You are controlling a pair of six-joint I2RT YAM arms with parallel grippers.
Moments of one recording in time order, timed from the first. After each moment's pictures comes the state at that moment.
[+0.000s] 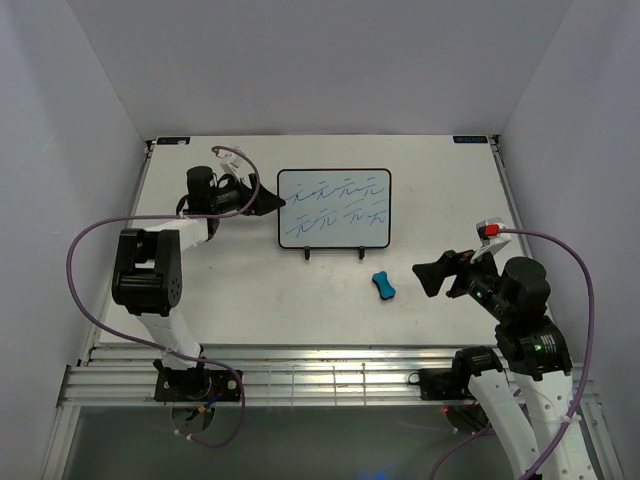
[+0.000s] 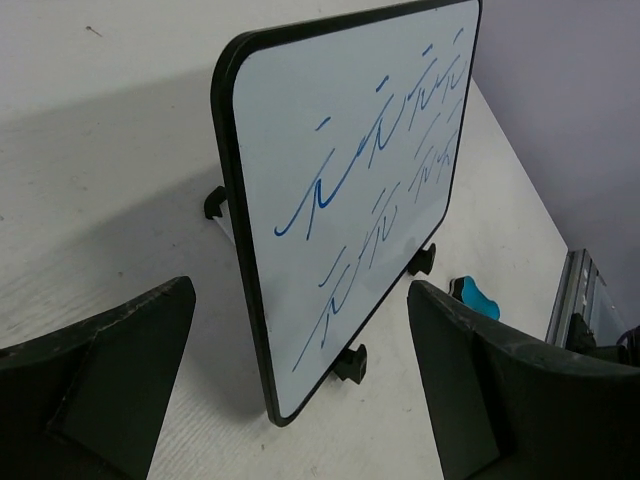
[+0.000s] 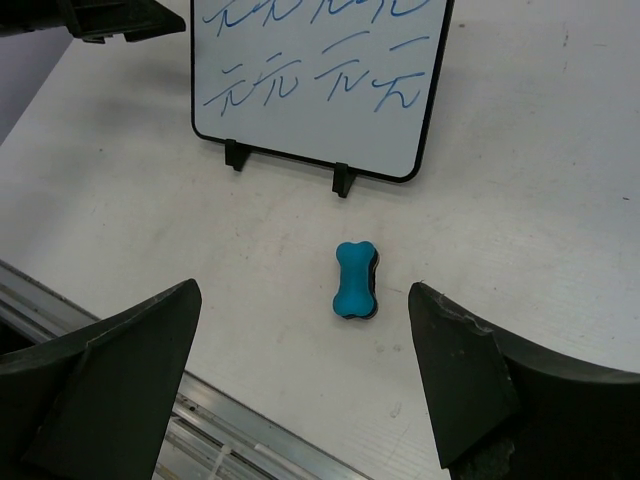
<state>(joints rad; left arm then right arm) -0.07 1.79 1.00 0.43 0.87 -0.37 0.21 0.40 0.71 -0.60 -0.34 0.24</state>
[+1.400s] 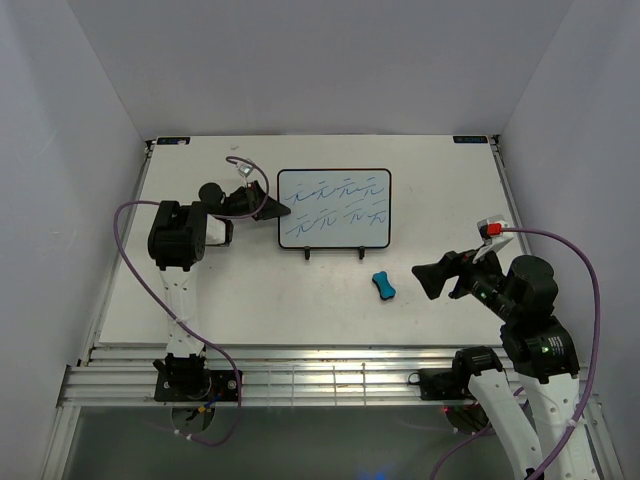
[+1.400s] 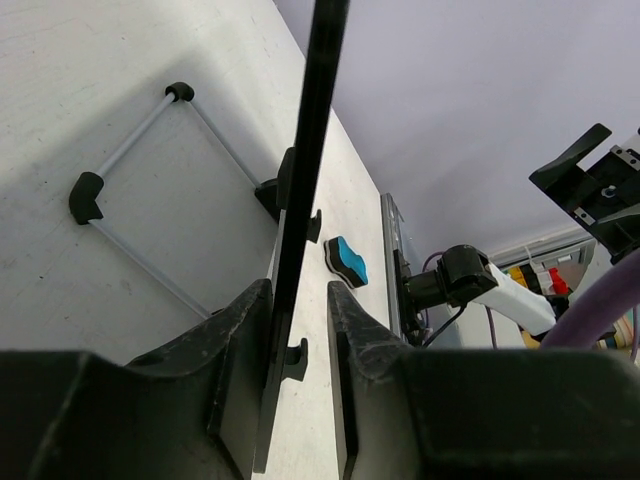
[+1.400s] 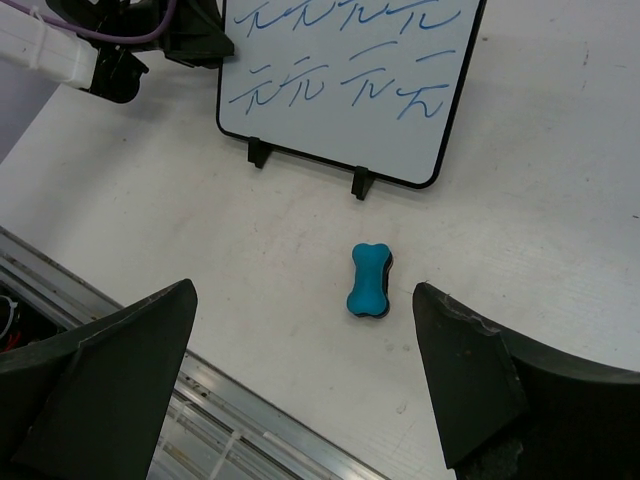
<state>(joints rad) -0.06 2.34 1.16 1.36 1.29 -1.18 0.21 0.41 0.78 -0.65 -0.40 0.21</state>
